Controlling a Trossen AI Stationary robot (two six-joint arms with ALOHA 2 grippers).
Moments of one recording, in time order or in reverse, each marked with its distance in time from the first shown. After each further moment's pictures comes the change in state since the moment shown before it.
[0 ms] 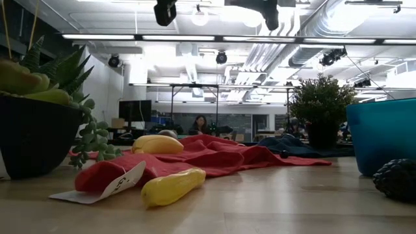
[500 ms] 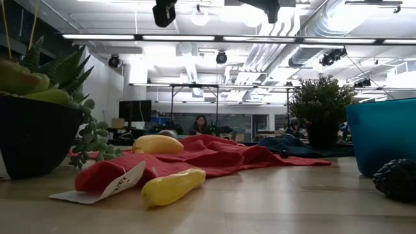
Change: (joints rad) left arm 0.000 0.000 0.000 -0.009 0.002 -0.053; right arm 0.064 0.000 0.000 -0.026 0.056 -0.371
